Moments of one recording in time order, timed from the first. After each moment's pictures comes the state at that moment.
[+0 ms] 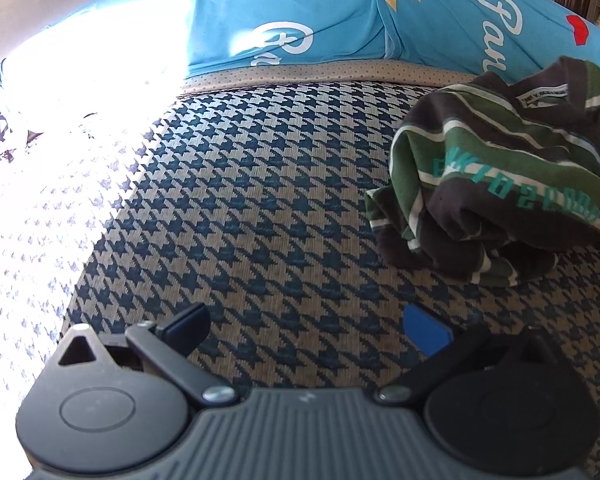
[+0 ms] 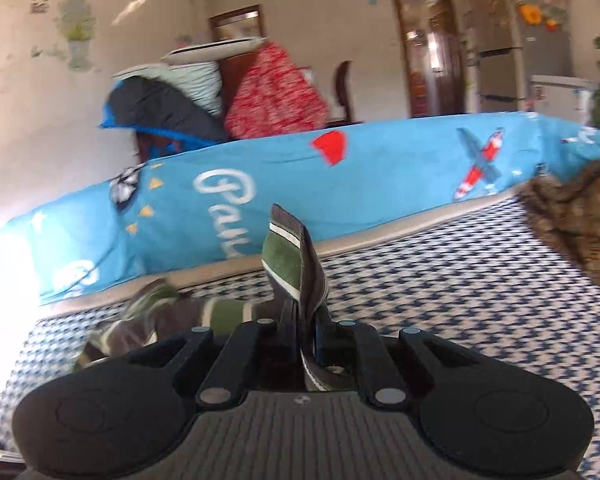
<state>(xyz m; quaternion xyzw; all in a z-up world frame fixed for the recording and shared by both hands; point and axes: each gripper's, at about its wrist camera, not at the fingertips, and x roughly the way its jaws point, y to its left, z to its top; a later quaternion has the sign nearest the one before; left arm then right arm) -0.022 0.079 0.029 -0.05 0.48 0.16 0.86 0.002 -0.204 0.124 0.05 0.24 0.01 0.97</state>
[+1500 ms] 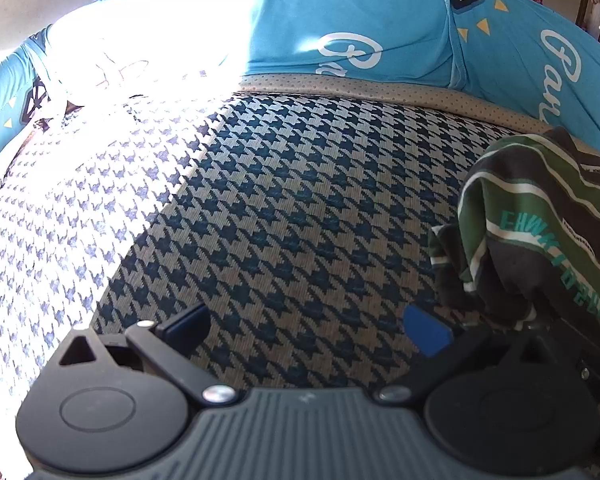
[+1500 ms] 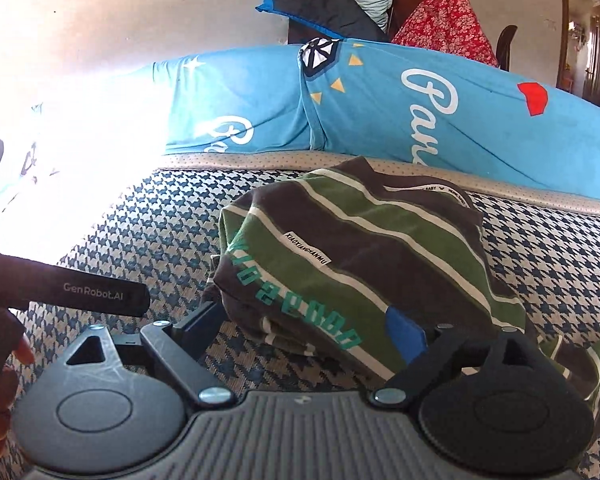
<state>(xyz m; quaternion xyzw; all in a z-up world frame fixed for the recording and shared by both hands) -0.034 0.133 0.039 -0.10 0.46 0.22 0.85 -0.026 -0.087 0.072 -0.09 0.33 0.26 0.90</state>
